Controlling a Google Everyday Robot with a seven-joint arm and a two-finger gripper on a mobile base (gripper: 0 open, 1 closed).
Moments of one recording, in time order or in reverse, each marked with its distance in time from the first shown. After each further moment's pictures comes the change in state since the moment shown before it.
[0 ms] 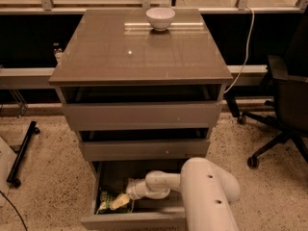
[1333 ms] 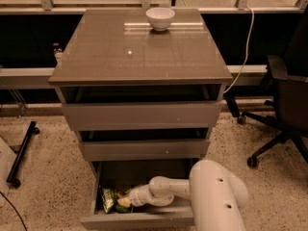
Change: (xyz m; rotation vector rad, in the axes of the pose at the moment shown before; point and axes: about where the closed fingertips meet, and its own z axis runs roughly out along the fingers) arm 0.021 0.022 -0.010 -0.013 -0.006 0.090
